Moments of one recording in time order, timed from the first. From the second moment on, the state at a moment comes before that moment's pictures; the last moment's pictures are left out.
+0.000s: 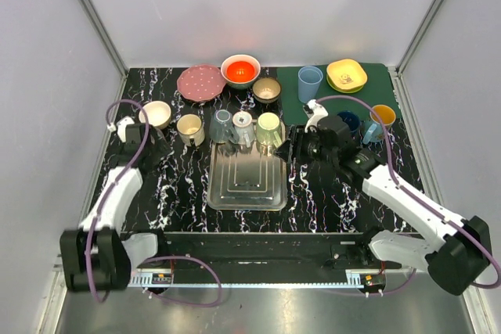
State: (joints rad) left arm 0.05 1.17 0.71 -0.40 -0.27 -0.55; right arm 0.63 1.09 0.86 -0.24 -0.22 0.57
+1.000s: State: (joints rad) left arm -0.40 0.69 0.67 -0.49 0.01 -0.60; right arm 0.63 1.88 1.40 -0.47 0.16 0.21
